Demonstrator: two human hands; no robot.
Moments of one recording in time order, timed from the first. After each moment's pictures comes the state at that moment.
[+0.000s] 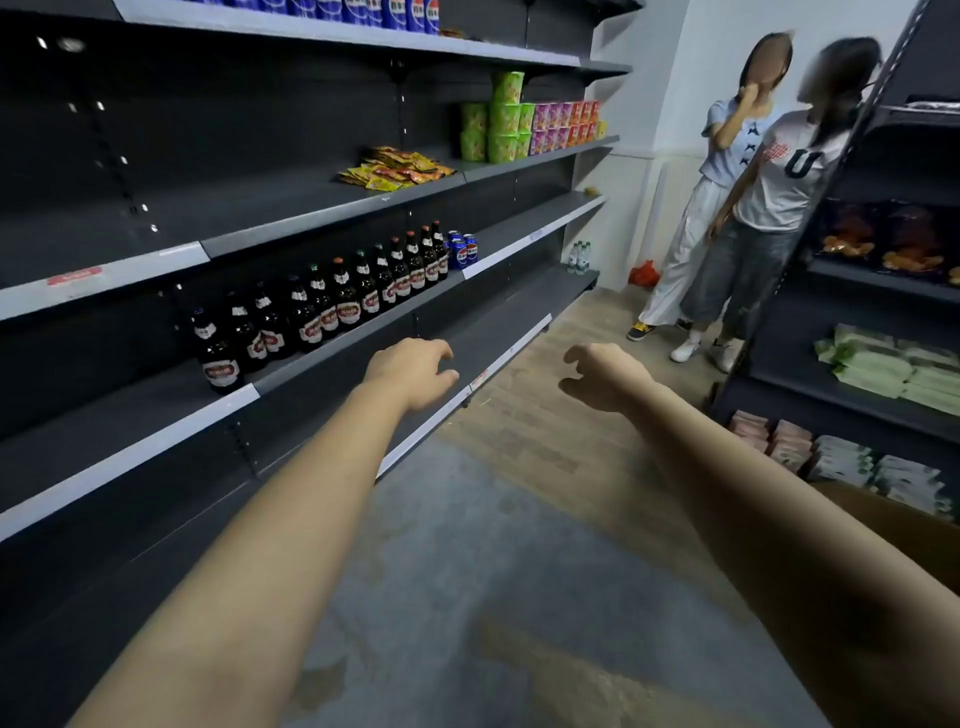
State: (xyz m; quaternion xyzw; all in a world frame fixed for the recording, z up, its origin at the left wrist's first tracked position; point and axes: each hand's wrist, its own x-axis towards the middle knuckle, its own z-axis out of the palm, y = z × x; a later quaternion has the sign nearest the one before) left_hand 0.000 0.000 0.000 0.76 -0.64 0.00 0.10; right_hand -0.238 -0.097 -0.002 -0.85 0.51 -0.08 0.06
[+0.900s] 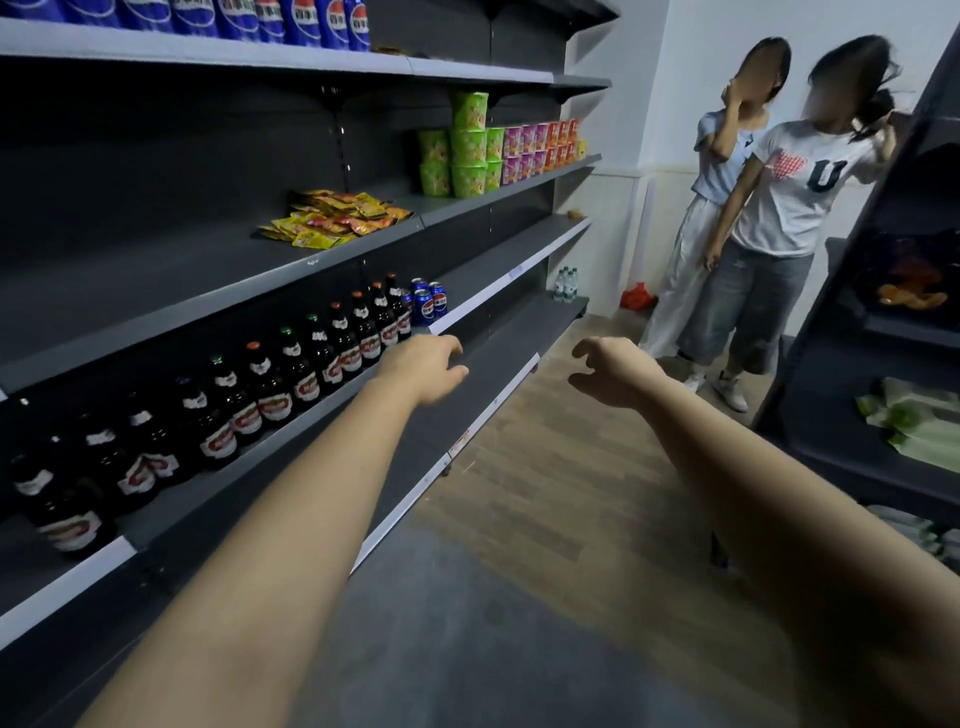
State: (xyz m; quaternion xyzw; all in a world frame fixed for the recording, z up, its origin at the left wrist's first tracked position) left_hand 0.032 -0.355 0.036 0.74 -0.66 0.01 0.10; right_hand -0.209 -0.440 0.025 -0.84 0.52 -0.12 0.06
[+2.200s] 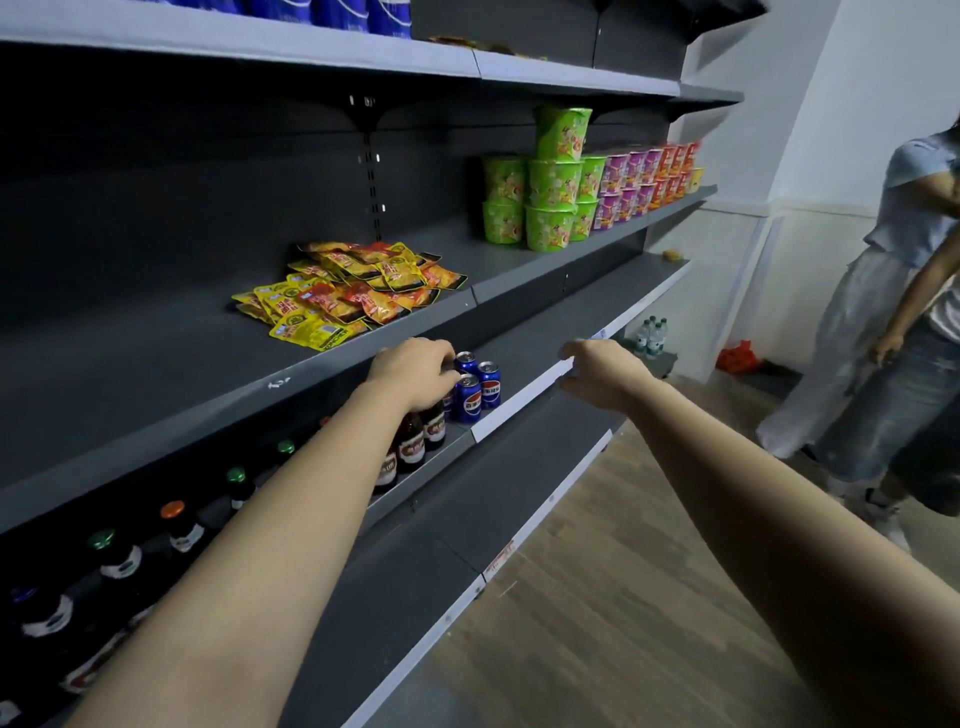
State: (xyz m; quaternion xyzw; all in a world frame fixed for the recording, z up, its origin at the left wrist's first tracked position) left_hand 0.259 -0.770 0.048 0.80 -0.59 0.04 0.08; right_hand 0.048 -0.903 0.037 -0.89 0.44 -0.11 0.07
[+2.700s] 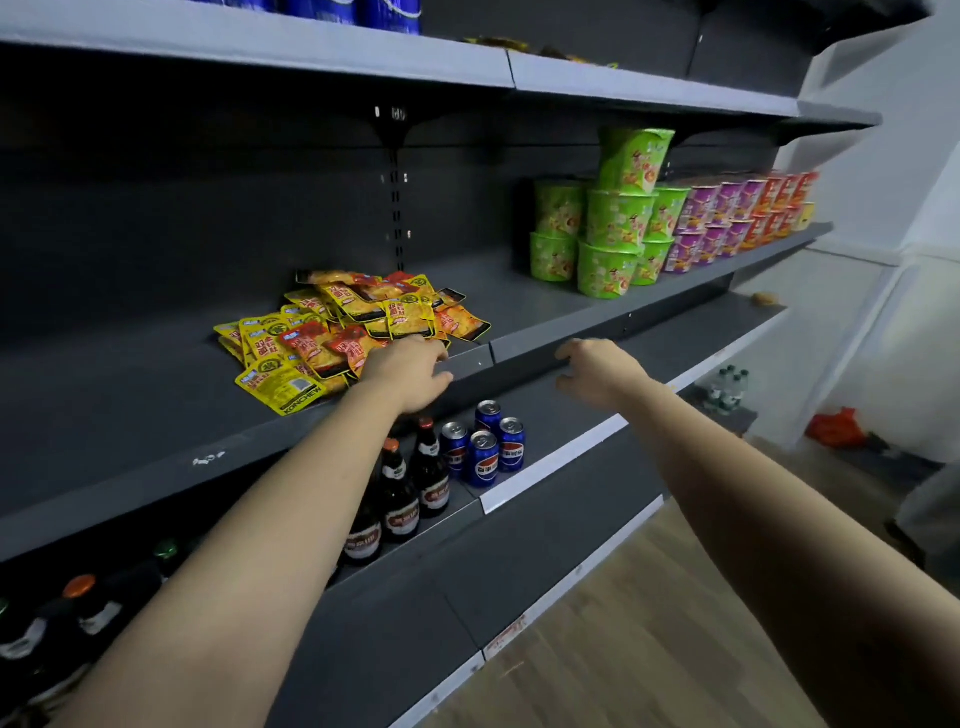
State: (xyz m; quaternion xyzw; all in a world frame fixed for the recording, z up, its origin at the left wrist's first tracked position) left_hand 0.329 -0.916 0.060 0.86 -0.51 0.06 0.08; right_hand 0.147 -1.090 0.058 -0.93 0.35 -0.10 0.06
